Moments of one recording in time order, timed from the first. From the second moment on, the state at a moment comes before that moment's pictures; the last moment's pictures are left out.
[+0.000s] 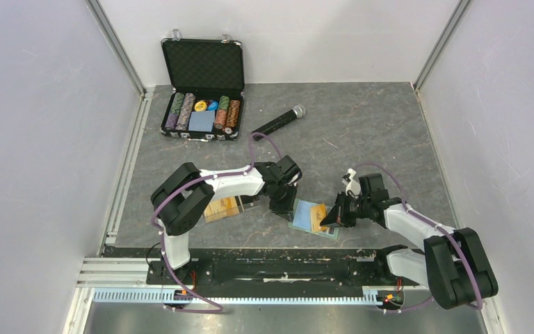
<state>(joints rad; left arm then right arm) -0.92 1.88 1.16 -0.49 0.28 -0.68 0.23 1.16 0.33 -0.22 -0.70 0.53</state>
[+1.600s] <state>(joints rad) -0.94 1.88 1.17 -0.51 0.27 -0.68 0.44 1.12 0.34 -0.07 -0.45 0.67</state>
